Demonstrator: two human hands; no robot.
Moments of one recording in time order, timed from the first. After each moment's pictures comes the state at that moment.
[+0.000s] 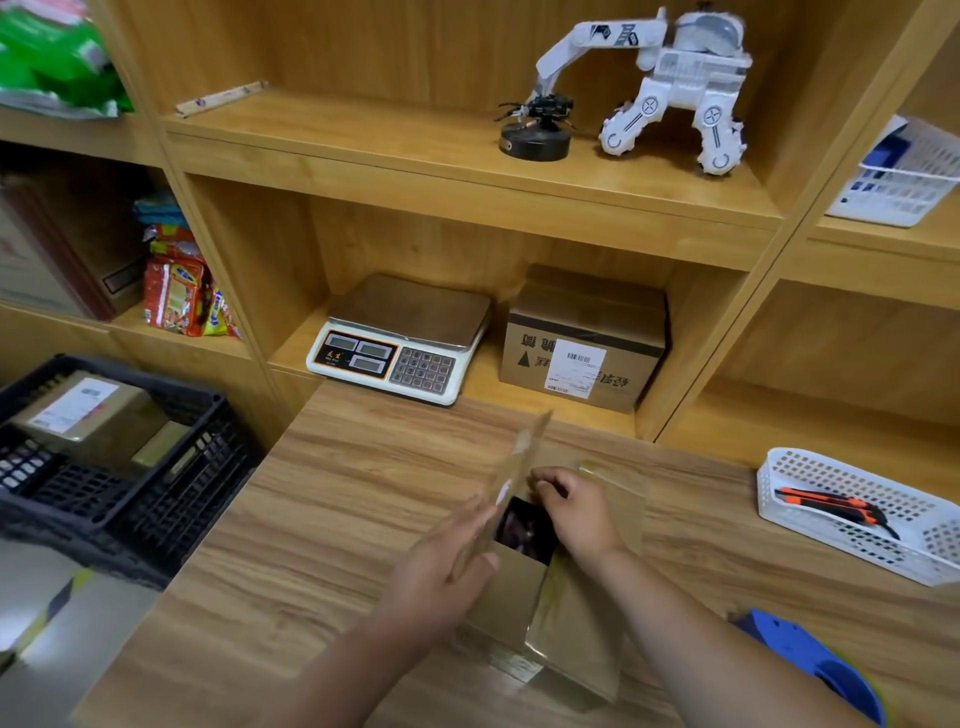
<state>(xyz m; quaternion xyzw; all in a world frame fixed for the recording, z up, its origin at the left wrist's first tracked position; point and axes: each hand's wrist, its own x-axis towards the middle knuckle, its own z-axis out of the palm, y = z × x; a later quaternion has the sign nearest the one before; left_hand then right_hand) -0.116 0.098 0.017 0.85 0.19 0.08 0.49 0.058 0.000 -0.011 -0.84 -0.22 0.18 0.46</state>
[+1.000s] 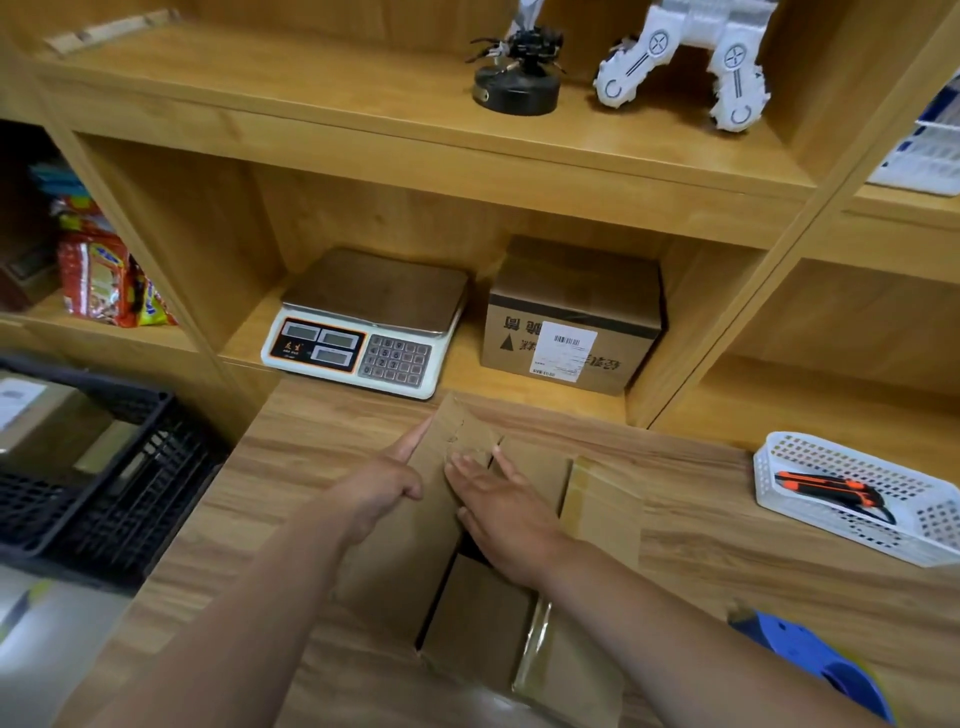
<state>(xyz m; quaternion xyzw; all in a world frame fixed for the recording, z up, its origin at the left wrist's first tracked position) -0.017 0.209 0.008 0.64 0.31 -0.06 0.70 0.064 0.053 -0.014 -0.81 -0.58 0.09 0.07</state>
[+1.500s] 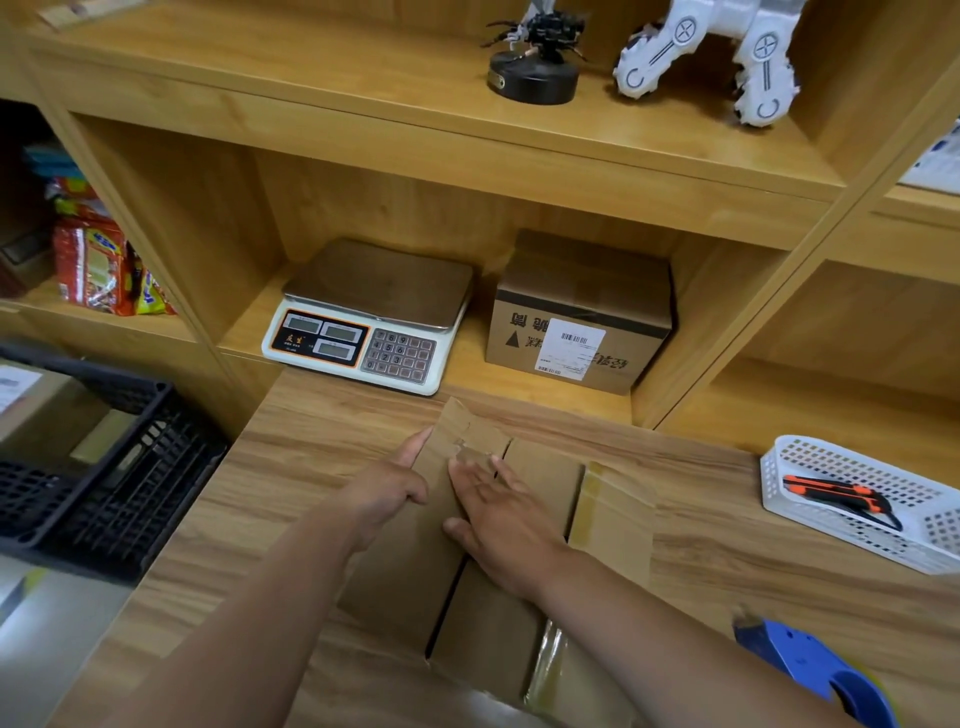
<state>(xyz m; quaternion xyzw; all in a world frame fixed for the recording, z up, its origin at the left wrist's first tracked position) -0.017 0.214 -0.004 0.62 0.31 -0.05 0.72 0.056 0.066 -0.015 -0.82 -0.55 0.14 0.02</state>
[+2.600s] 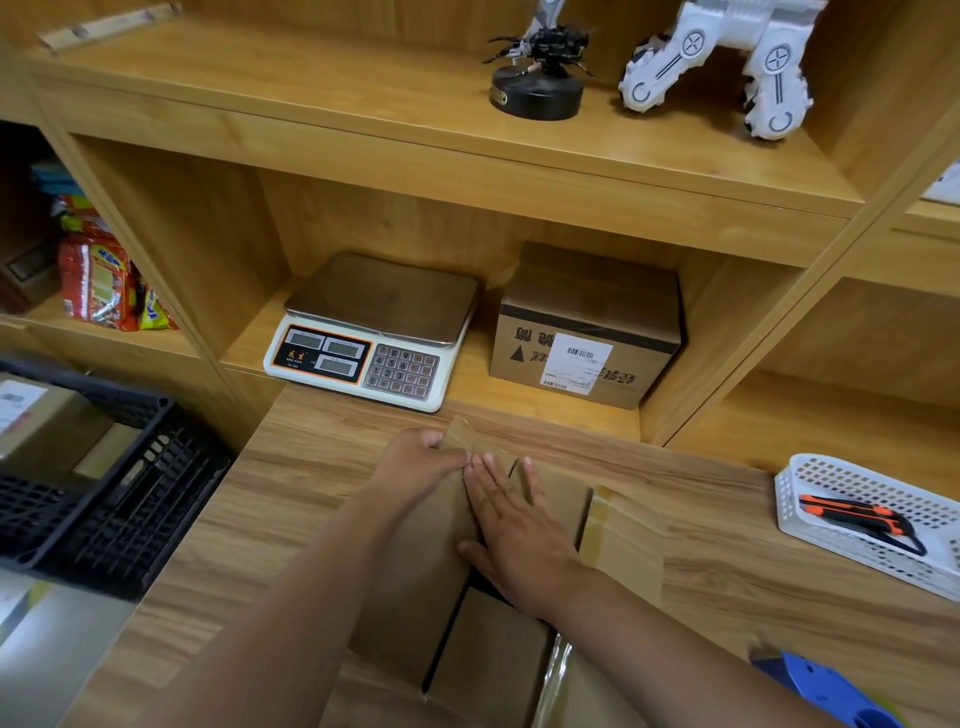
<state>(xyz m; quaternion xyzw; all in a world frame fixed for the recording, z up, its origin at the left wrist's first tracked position) 0.032 0.223 -0.003 0.69 0.36 0.01 0.62 0.076 0.064 -0.023 -0.83 -0.55 0.11 0.00</state>
